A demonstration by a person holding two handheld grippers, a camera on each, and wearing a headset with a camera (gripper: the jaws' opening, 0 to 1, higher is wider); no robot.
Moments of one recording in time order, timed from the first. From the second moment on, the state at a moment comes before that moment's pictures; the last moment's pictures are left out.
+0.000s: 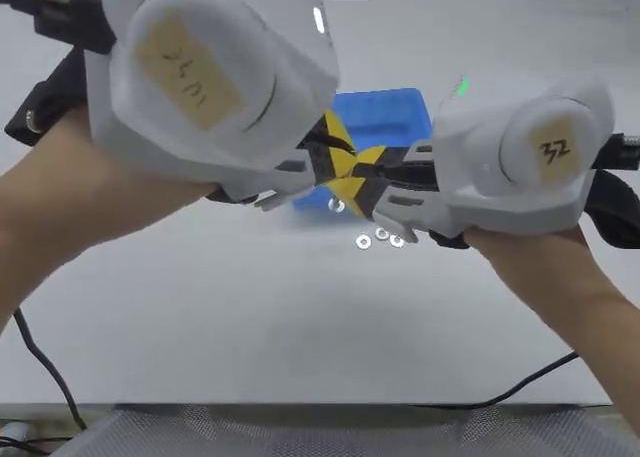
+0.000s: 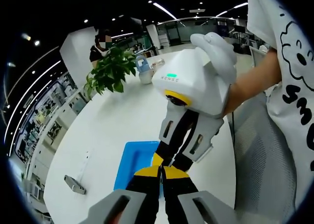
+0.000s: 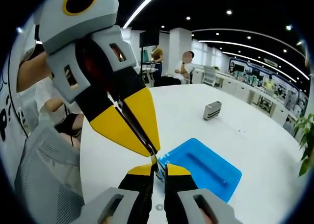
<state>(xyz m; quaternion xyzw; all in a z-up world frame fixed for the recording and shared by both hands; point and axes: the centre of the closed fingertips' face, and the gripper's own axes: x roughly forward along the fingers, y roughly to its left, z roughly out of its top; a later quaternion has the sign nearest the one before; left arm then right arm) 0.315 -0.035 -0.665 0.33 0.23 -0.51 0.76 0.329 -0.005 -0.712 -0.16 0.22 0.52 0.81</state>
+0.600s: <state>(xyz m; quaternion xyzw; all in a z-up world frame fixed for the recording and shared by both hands) 0.340 -0.027 -0.658 0.34 0.21 -0.49 0.77 0.355 0.005 -0.704 -0.18 0.20 0.51 0.82</state>
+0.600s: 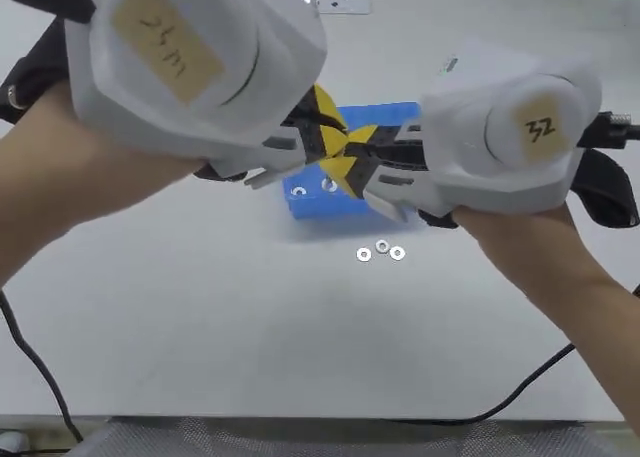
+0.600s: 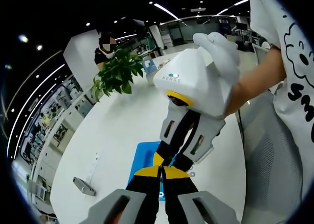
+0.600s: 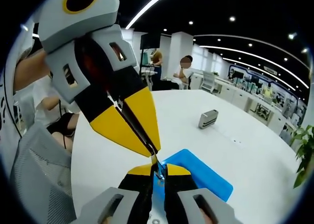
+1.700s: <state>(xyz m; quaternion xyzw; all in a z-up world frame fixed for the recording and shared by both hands) 0.368 -0.011 -0.718 0.35 0.25 -0.47 0.77 0.381 0.017 -0.768 -0.18 0.25 0.49 0.81</state>
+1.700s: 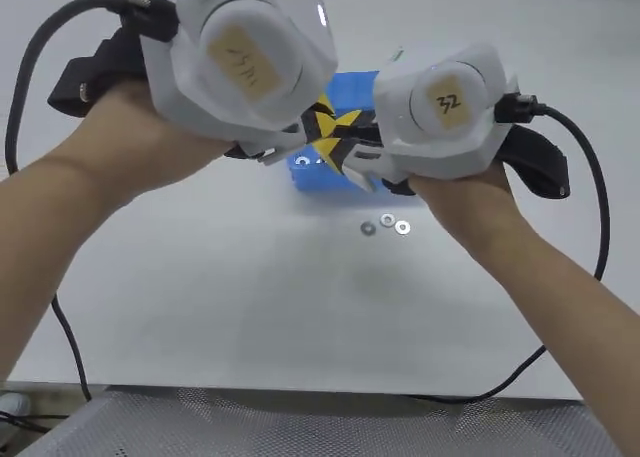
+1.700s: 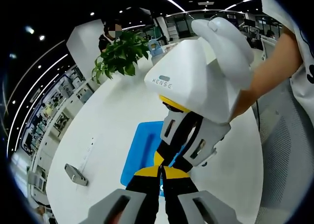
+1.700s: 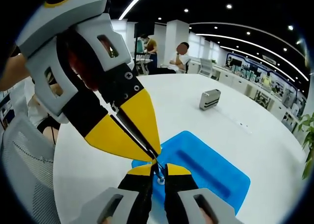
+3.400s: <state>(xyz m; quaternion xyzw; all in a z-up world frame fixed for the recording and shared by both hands) 0.306 -0.061 -0.703 0.28 0.24 -0.54 0.76 0.321 -0.044 -0.756 -0.15 0.27 0.47 0.83</state>
